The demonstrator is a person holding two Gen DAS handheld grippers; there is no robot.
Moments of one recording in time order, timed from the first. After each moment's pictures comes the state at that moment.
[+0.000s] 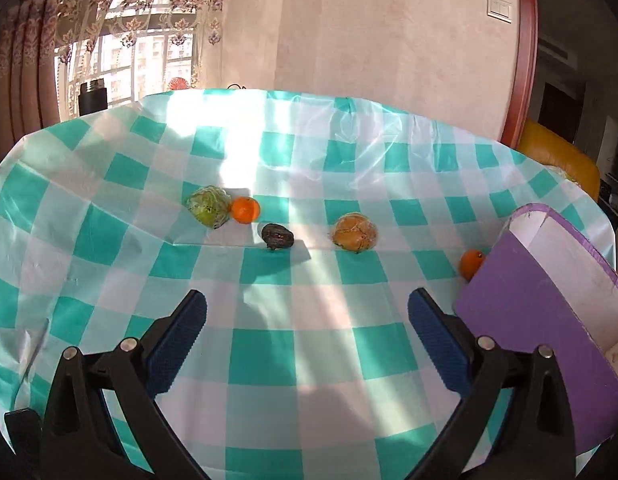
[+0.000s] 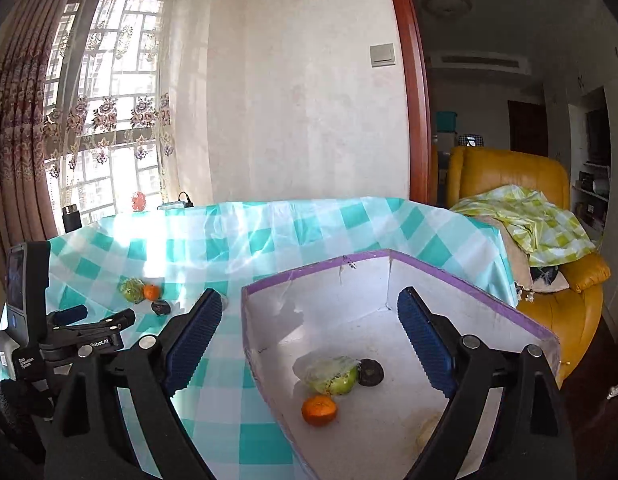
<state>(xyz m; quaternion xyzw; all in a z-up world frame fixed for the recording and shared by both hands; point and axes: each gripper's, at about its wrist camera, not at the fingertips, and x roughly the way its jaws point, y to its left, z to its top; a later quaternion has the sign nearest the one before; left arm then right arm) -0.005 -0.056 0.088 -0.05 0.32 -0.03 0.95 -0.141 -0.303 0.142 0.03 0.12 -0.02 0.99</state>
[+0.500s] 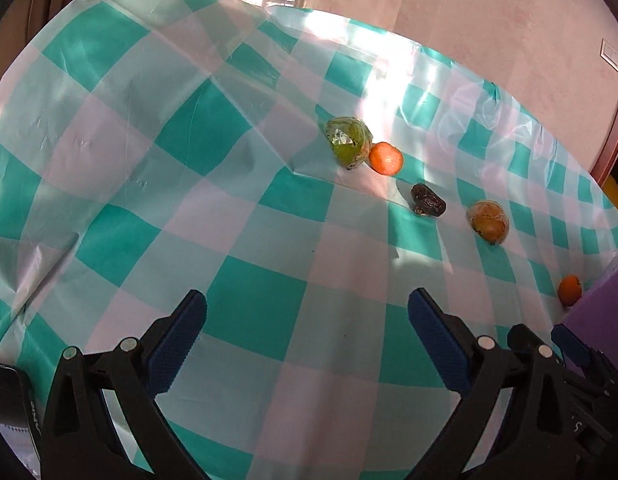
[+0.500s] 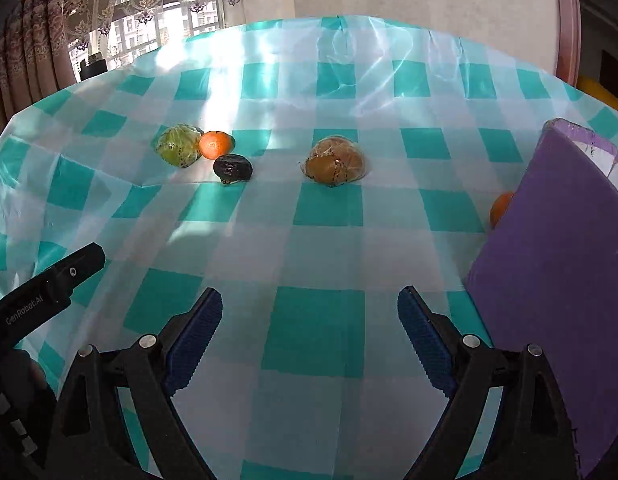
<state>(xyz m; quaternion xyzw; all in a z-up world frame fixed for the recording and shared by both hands) 0.013 0.034 0.026 -0.13 0.37 0.07 0.92 0.049 -0.184 0.016 0.03 0.38 0.07 0.92</state>
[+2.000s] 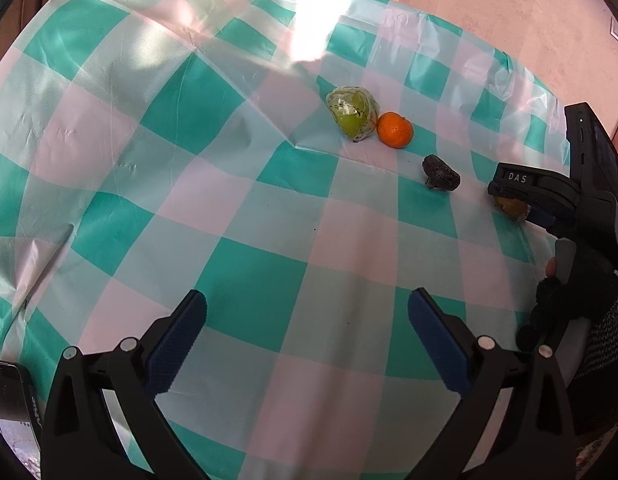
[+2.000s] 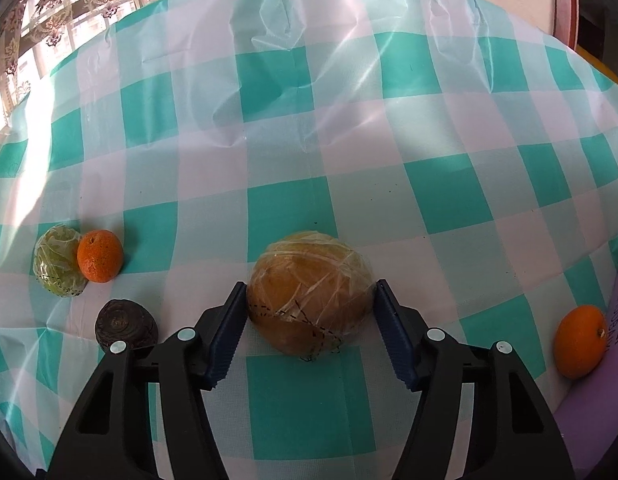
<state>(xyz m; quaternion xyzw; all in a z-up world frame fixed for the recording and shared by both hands) 0.027 0.027 0.016 -0.12 0.40 0.09 0.90 0.191 -0.181 0.011 0.09 0.41 -0.03 0.91</state>
